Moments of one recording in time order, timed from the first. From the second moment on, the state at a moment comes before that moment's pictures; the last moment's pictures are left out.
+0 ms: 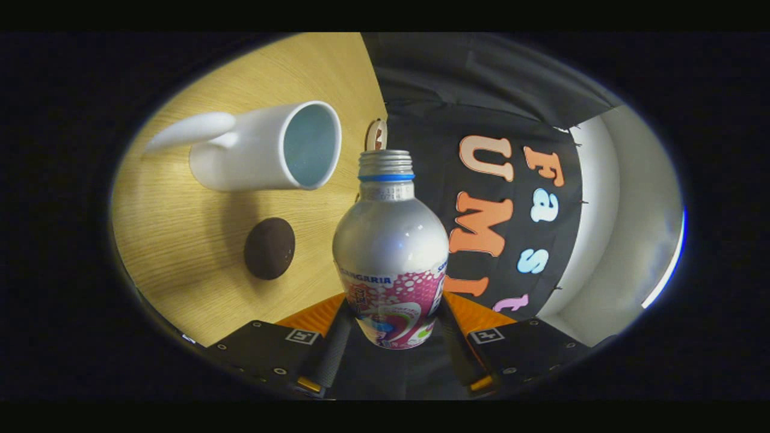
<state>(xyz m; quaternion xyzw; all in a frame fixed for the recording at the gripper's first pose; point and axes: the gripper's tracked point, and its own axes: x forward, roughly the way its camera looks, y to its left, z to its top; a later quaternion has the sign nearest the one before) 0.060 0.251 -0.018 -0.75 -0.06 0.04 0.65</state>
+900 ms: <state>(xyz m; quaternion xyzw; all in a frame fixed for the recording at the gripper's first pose) 0.070 0.257 -0.014 -0.79 -0.06 0.04 0.60</state>
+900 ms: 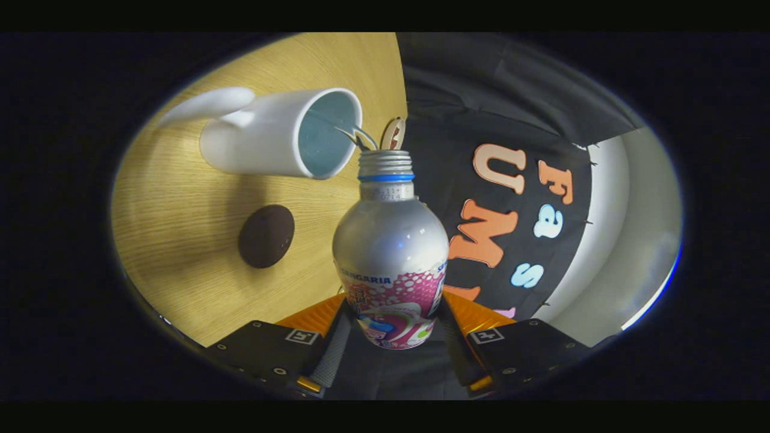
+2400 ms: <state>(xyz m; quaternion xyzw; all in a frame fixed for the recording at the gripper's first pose) 0.078 0.273 0.001 -0.85 -0.07 0.05 0.53</state>
